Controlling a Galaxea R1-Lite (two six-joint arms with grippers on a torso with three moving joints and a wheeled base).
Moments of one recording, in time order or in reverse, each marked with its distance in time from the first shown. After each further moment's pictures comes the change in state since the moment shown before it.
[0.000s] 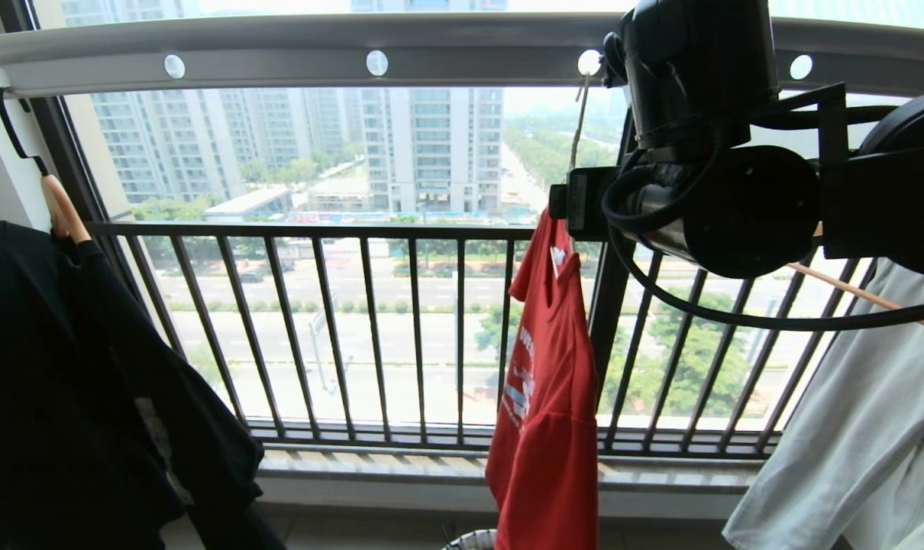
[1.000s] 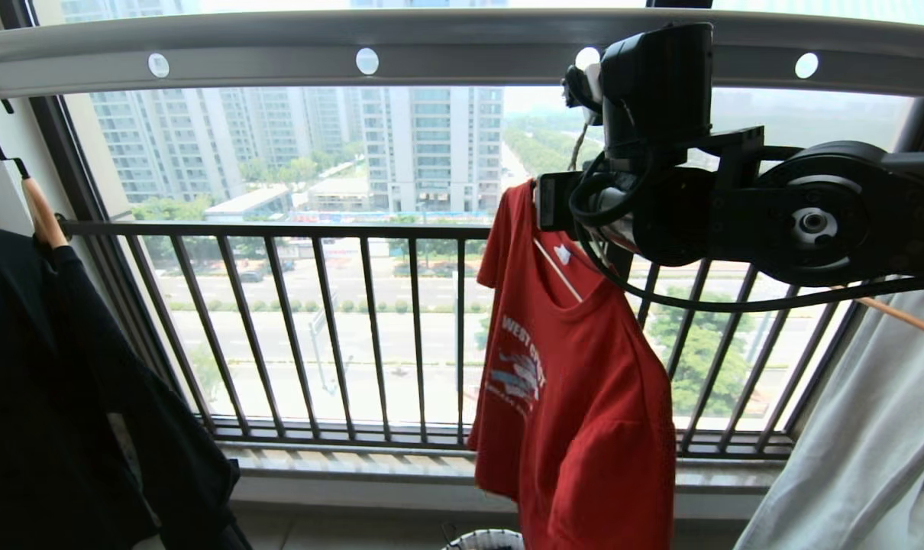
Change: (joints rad) left arm 0.000 0.000 0.000 0.000 0.000 0.000; right arm -0.088 0.097 0.002 -0.227 0.182 -0.130
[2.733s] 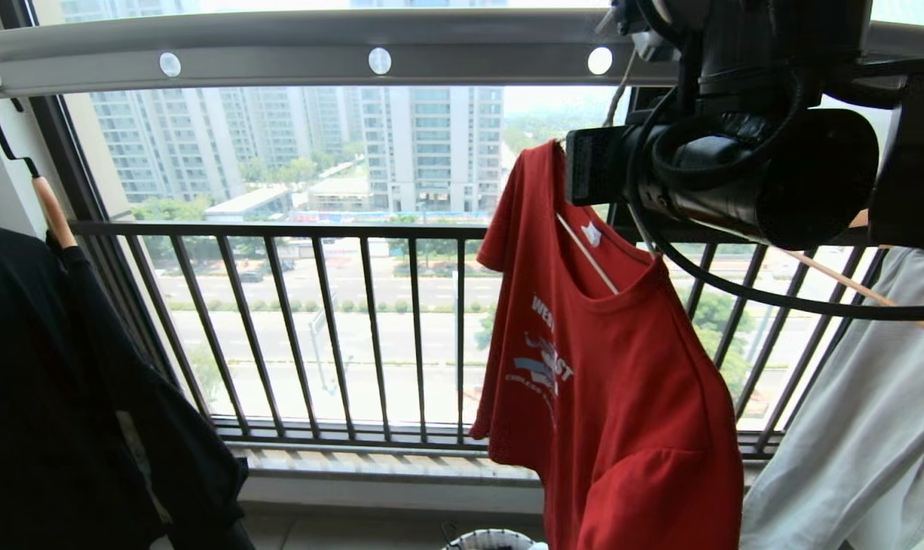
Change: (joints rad) left arm 0.000 0.000 0.000 0.000 0.000 0.000; right arm 0.074 -0.169 0.079 0.000 0.026 -0.058
